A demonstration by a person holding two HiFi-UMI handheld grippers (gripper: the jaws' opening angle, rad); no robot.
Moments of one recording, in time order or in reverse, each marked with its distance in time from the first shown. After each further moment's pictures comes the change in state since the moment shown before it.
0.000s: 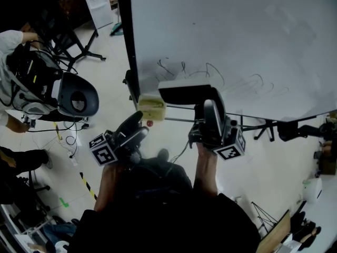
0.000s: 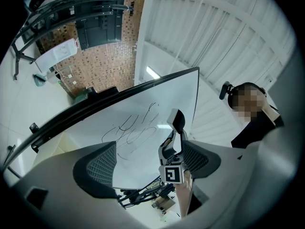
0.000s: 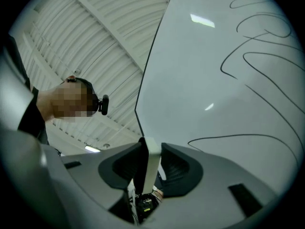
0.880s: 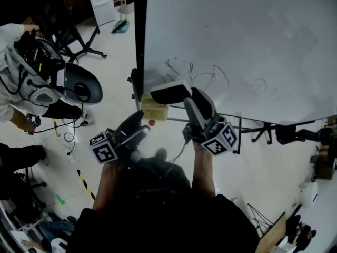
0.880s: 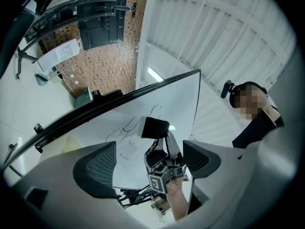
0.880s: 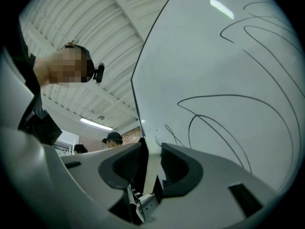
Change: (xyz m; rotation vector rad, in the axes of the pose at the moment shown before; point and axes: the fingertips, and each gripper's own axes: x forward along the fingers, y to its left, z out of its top) left arm -0.009 0.006 0.004 -0.016 -0.008 0.006; right arm -0.007 -0.036 -0.086 -0.116 0.302 -0.099
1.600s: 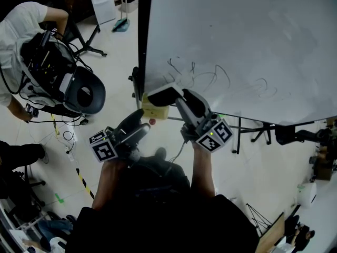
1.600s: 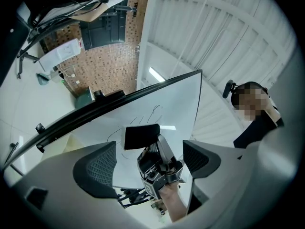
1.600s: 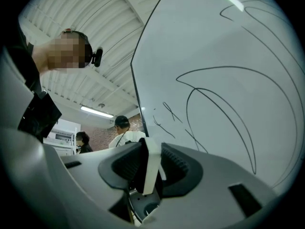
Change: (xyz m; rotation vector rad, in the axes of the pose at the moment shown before) left arm -0.001 0.003 0.002 -0.010 0.001 0.012; right arm 0.005 -0.009 -0.044 -0.041 0.169 -0.006
